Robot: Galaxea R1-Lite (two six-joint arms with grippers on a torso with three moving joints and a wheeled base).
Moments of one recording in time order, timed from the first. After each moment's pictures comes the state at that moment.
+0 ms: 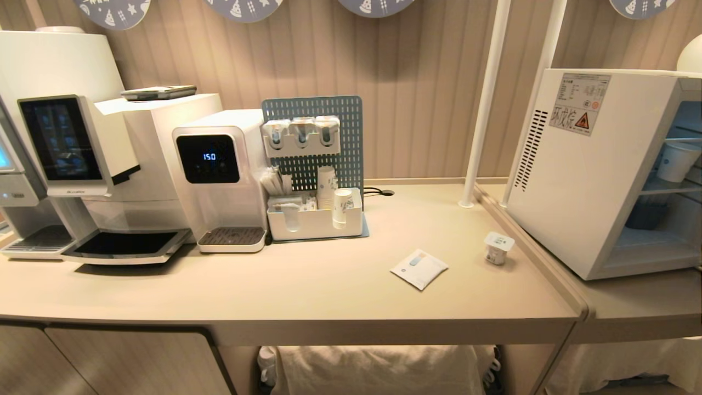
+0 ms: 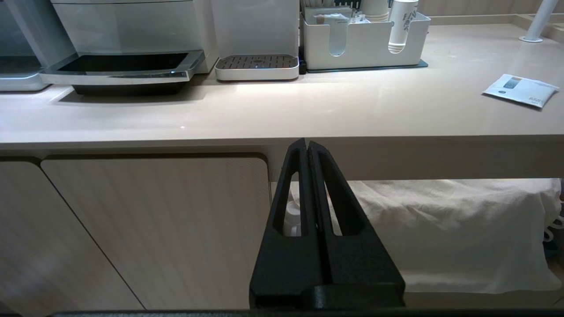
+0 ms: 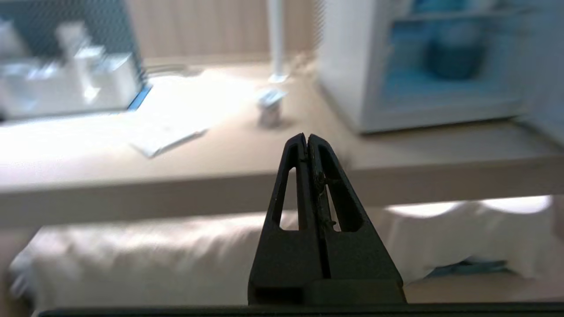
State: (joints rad) left arm 0.00 0.00 0.00 0.00 0.00 0.00; right arm 0.00 0.01 -0.01 -0.05 -0.06 -0.03
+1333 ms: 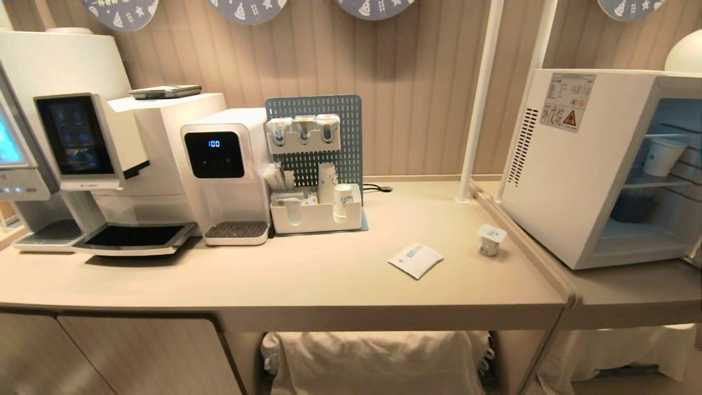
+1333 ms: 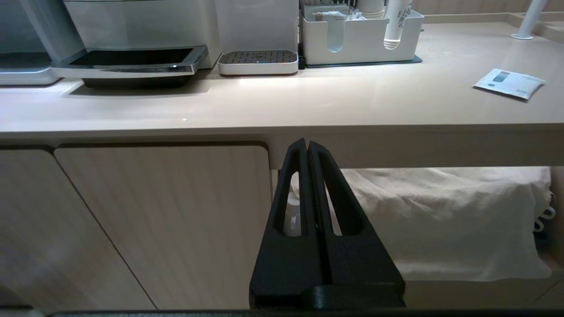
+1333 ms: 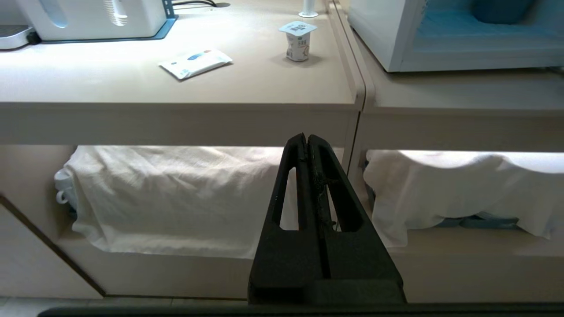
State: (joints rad) left arm 0.00 0.00 0.00 0.00 0.00 0.01; right arm 0.00 0.00 -0.05 0.14 0.02 -0.05
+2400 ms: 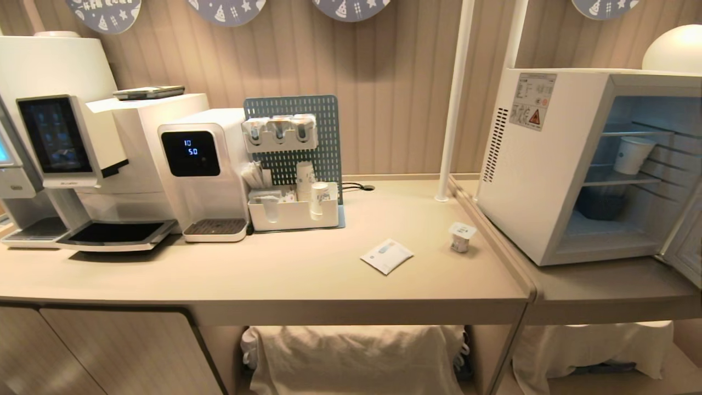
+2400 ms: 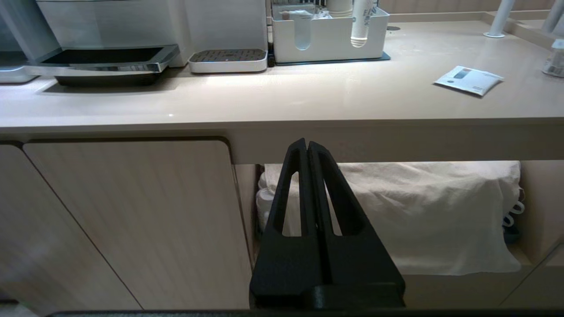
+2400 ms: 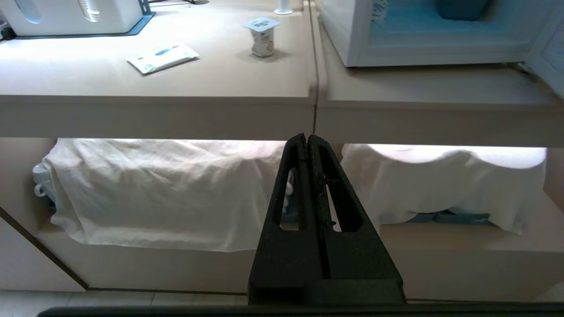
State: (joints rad) left arm 0.00 0.00 0.00 0.00 0.00 0.01; right arm 0.00 0.00 -0.05 0.14 0.02 -0.05
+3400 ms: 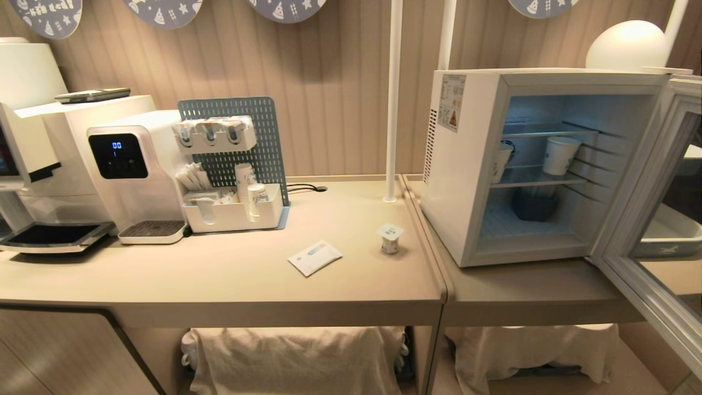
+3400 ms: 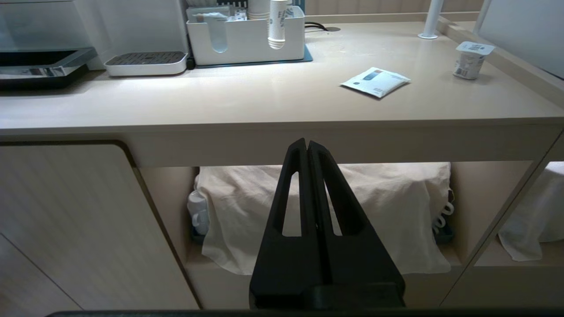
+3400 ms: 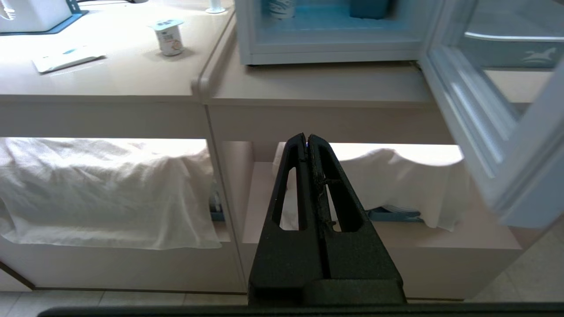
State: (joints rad) left arm 0.00 0.00 0.00 0.00 0.00 0.01; right arm 0.00 0.00 -0.05 0.15 0.02 -0.05
